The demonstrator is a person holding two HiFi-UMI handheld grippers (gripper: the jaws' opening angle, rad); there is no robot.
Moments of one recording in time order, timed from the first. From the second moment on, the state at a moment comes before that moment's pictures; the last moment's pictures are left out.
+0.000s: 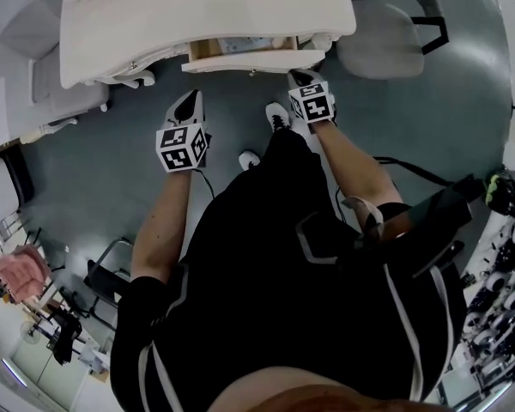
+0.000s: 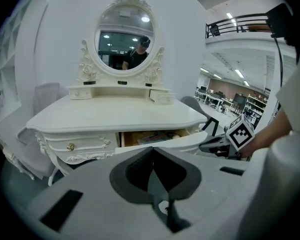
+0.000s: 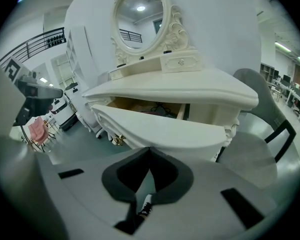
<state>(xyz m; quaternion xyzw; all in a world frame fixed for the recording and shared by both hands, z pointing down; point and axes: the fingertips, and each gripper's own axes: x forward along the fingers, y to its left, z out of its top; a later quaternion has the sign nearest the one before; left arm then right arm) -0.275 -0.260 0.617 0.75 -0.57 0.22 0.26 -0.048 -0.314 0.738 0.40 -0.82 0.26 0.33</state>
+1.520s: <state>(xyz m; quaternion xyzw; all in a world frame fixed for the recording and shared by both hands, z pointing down) -0.287 -0.282 0.533 0.72 -0.64 0.16 0.22 -0.055 -0.411 0.742 0.40 -0.82 0.26 0.32</state>
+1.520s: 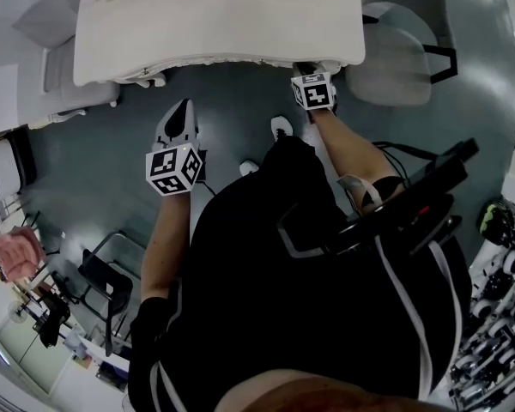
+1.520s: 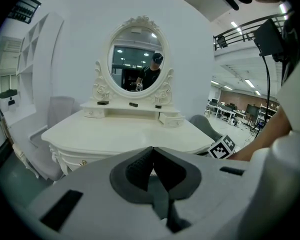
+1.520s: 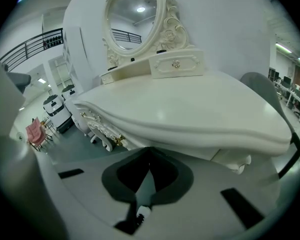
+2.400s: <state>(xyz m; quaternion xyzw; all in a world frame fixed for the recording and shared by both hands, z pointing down) -0.312 -0.267 0.464 0.77 -0.60 0.09 0.18 -0.060 -0.368 0.613 0.43 -0.84 0.18 0.27</state>
